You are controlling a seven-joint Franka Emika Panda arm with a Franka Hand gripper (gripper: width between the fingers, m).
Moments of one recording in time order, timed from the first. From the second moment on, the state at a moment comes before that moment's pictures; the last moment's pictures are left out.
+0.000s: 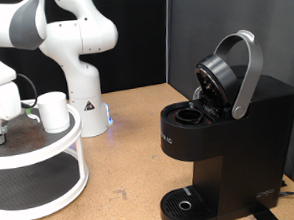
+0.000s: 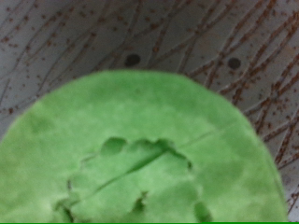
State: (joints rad) arm -0.02 -0.38 -0.78 -2.66 -0.42 2.41 -1.97
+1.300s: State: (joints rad) arm 0.00 -0.35 -0.78 -2.66 -0.38 2.42 -1.98
